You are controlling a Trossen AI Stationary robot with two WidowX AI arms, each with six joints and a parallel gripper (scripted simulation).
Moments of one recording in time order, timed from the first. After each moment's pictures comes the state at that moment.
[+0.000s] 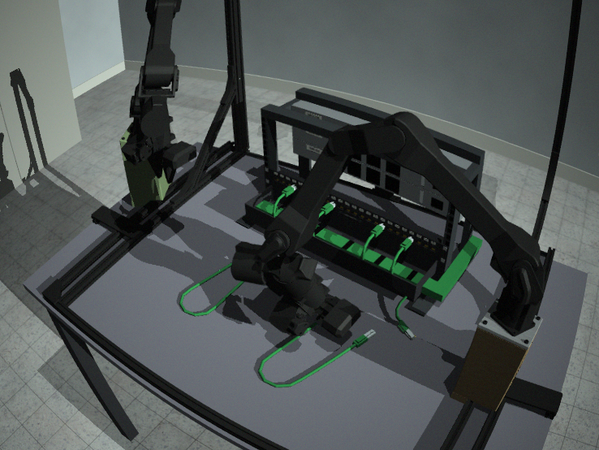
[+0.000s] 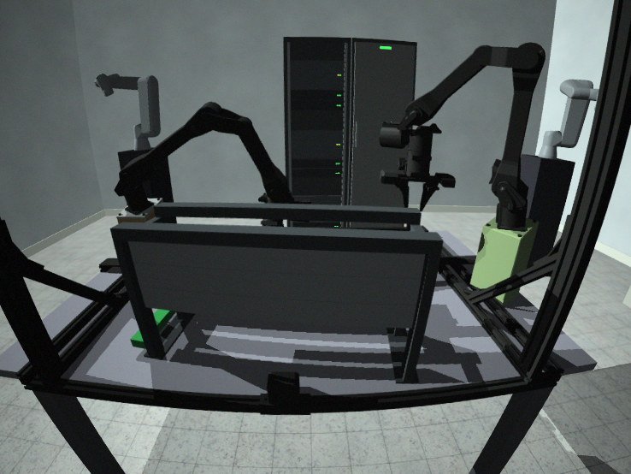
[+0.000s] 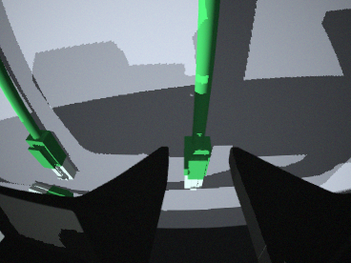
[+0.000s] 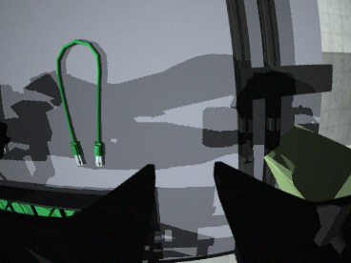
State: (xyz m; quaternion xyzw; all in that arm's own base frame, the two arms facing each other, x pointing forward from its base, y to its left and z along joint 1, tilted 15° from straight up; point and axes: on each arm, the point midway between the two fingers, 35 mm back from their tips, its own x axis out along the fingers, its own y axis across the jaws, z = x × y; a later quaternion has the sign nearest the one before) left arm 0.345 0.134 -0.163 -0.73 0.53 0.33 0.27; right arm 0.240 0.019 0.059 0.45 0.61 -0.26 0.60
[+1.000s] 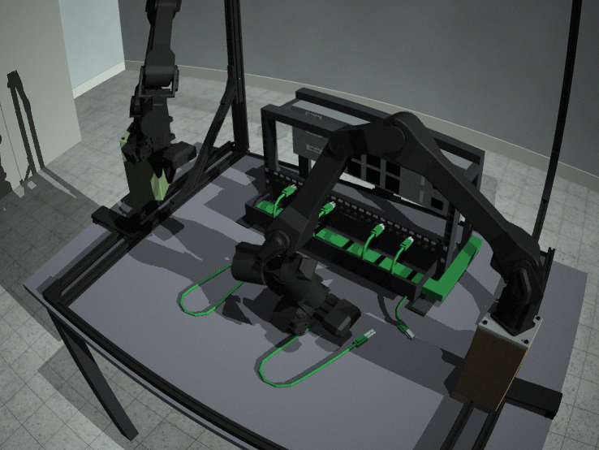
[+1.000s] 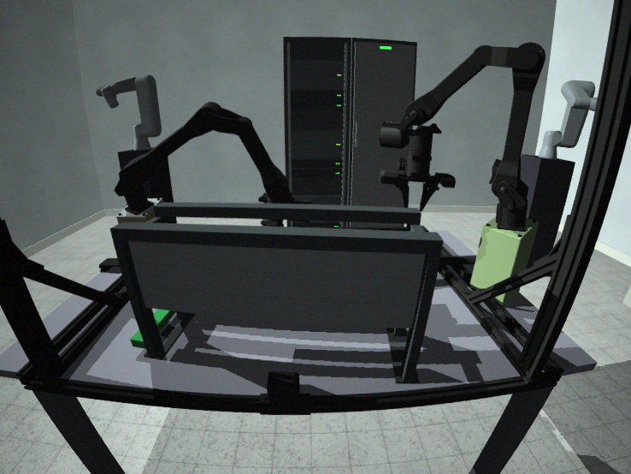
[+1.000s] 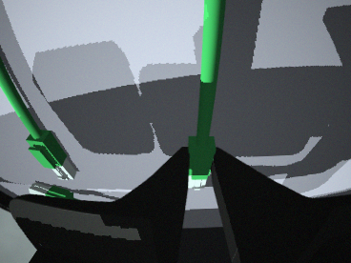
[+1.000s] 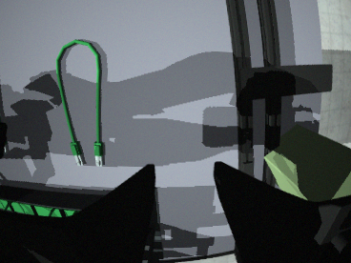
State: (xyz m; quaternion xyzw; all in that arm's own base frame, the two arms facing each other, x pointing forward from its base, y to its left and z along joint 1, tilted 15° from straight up) left arm 0.345 0.134 -0.163 -0.73 0.53 0.33 0.27; right arm 0.240 0.019 0.059 0.45 0.61 -0.26 0.60
